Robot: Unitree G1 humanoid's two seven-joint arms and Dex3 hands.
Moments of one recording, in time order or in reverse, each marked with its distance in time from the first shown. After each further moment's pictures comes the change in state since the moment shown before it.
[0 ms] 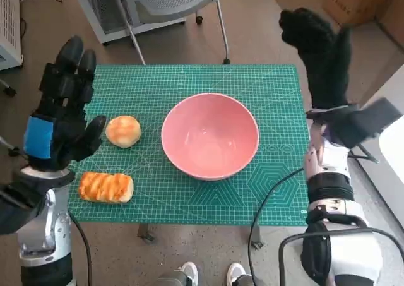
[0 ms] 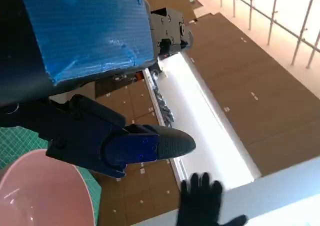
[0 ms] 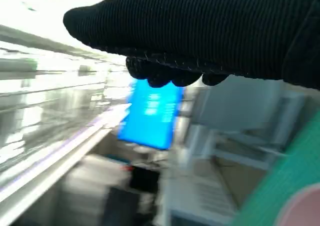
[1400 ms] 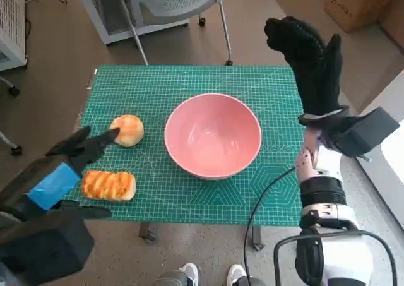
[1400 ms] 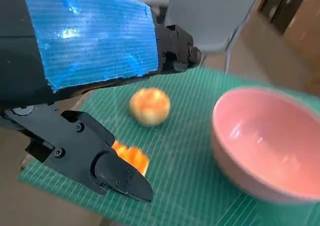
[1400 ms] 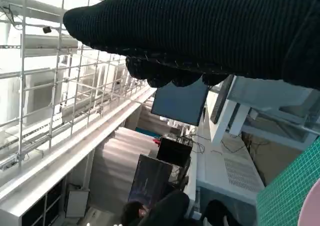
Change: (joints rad) left arm 0.210 0.637 -0.186 -0.664 0.493 1.006 -0.298; right arm 0.026 0.031 0.029 -0.034 0.044 0.049 0.072
